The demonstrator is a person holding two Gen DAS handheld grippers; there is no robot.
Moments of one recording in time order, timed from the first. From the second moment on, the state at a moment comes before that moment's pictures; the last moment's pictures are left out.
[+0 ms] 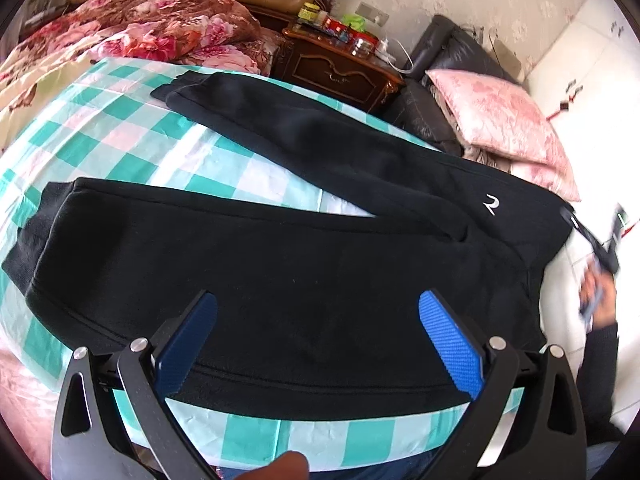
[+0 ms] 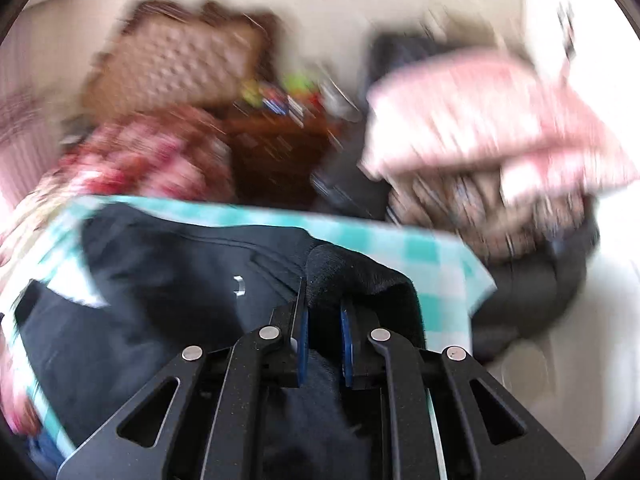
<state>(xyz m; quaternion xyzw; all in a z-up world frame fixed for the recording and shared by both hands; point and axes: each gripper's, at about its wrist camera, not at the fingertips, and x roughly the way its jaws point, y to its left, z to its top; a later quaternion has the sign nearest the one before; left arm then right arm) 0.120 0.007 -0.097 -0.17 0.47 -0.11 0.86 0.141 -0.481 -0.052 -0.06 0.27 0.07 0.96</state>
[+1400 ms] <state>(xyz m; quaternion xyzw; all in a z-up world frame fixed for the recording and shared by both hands) 0.257 -0.003 -0.110 -0.38 0.46 -0.17 0.79 -0.027 -0.538 -0.172 0.23 0.31 0.03 0.92</state>
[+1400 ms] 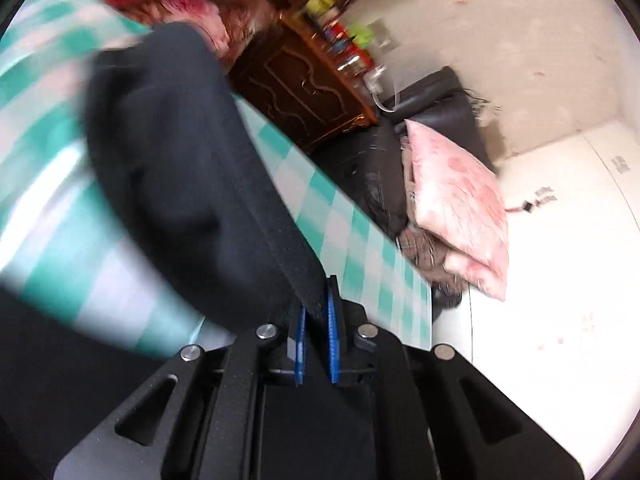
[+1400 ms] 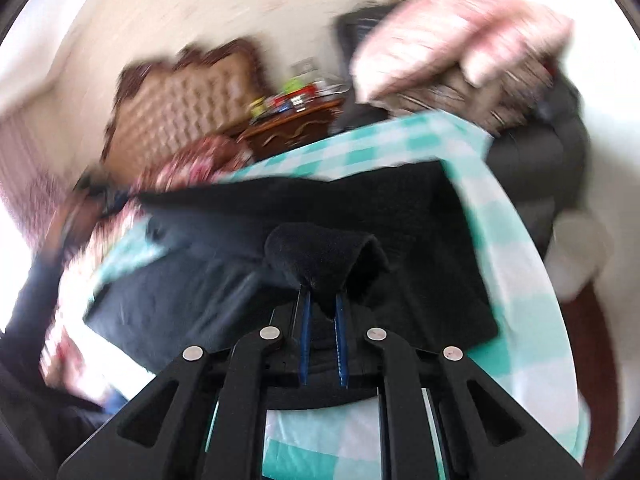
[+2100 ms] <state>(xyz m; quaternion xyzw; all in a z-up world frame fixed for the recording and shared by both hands) 0.092 -0.008 -0.199 -0.23 0.46 -0.06 0.85 -0.035 -0.558 -0.182 0.44 0.33 -0.02 0.84</state>
